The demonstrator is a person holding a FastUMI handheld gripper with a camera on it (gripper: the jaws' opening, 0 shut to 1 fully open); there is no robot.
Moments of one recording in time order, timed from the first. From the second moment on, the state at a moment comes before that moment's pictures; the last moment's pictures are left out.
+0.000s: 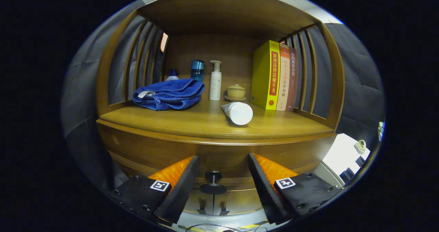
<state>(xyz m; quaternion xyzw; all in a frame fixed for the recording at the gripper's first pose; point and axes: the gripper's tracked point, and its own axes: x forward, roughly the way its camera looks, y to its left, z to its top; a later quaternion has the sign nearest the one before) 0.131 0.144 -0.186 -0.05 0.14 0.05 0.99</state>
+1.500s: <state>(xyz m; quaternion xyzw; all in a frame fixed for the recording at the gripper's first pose) 0.057 0.098 0.210 -0.03 -0.02 0.08 1.00</state>
